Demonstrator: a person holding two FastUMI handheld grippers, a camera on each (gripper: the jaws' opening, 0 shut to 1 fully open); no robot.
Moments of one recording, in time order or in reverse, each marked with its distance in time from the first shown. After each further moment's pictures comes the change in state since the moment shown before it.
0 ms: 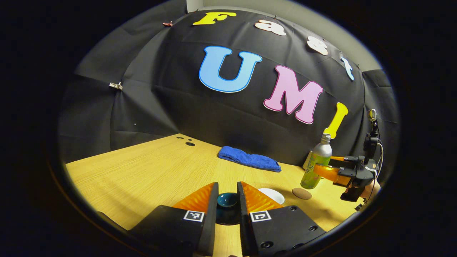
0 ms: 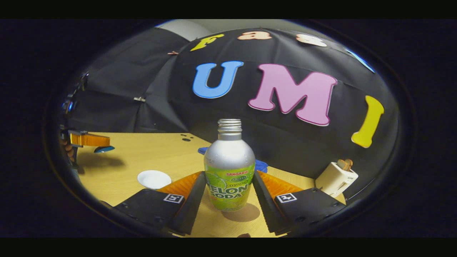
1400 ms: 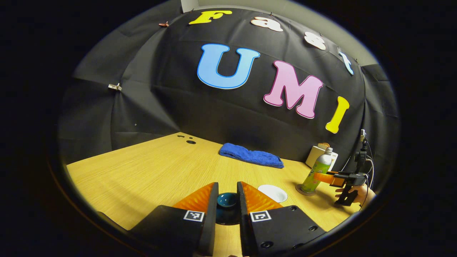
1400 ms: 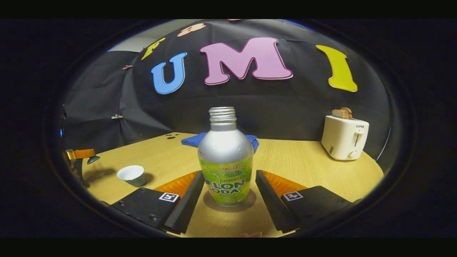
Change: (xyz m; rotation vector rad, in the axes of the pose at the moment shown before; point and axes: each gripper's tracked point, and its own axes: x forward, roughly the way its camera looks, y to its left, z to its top) left arm 0.005 -0.006 -0.011 0.039 0.017 0.016; right arm 0.017 -0.057 -0.091 0.311 0.109 -0.043
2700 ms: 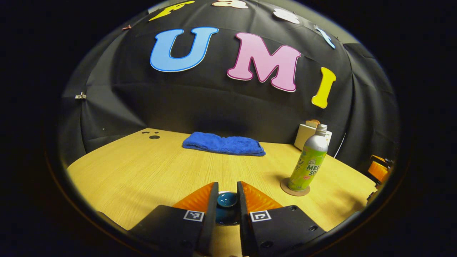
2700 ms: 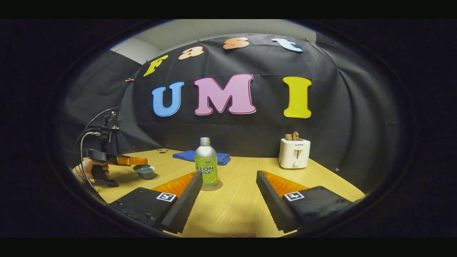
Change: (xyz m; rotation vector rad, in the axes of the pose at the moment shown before) left arm 0.105 -0.113 -0.044 0.148 0.129 -0.091; right arm -0.193 -0.034 0.037 -0.043 -0.265 -0.158
